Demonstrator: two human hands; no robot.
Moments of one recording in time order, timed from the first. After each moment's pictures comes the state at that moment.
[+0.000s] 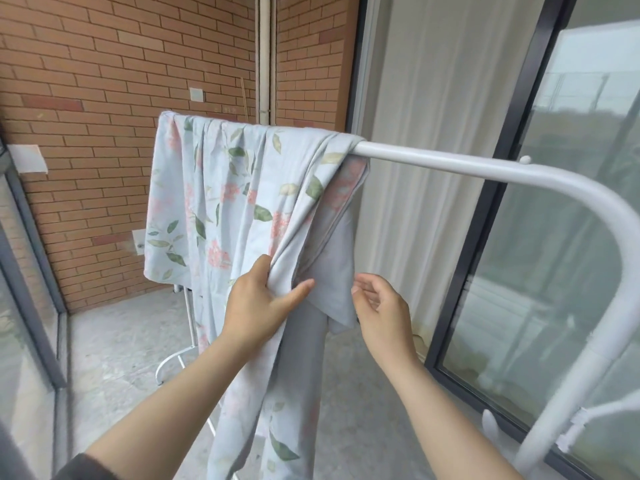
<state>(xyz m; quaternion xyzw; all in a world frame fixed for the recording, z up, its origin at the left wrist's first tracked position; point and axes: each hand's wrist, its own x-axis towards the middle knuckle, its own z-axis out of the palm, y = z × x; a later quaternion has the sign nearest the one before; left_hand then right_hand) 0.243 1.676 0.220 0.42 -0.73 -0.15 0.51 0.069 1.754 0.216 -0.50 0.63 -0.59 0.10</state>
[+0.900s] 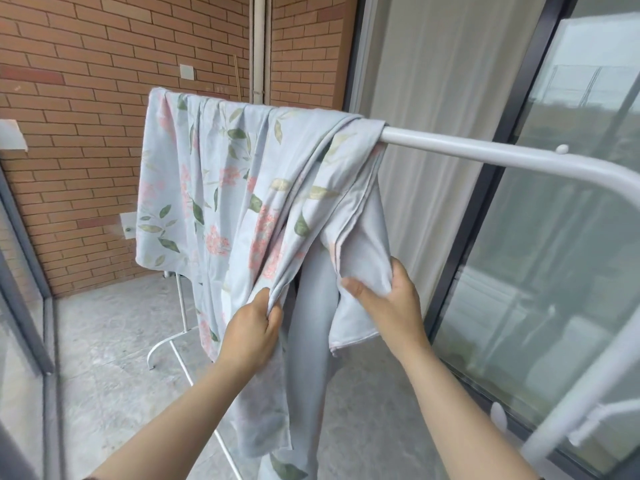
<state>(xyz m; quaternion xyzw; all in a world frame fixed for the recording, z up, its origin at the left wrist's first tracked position) 0.257 1.673 0.160 0.48 -0.76 -0.17 0.40 0.069 1.757 0.221 -0.49 0.62 -0.59 0.15</state>
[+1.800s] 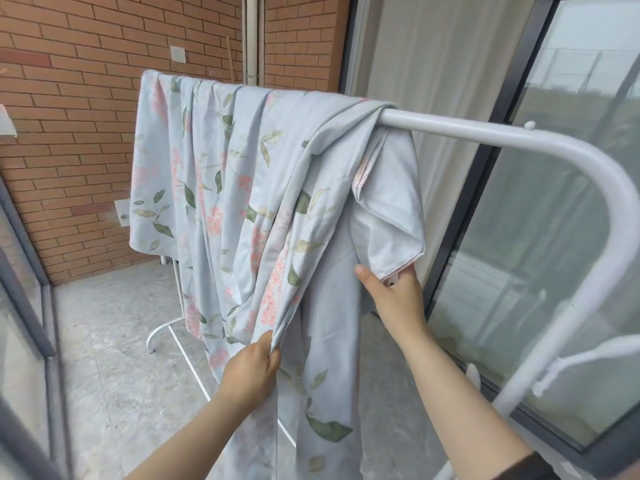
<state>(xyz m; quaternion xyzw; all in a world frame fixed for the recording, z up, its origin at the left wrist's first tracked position) 0.262 1.722 0.089 0.50 -0.81 -0.19 0.25 0.051 1.777 0.206 -0.44 0.66 -0.60 0.13</state>
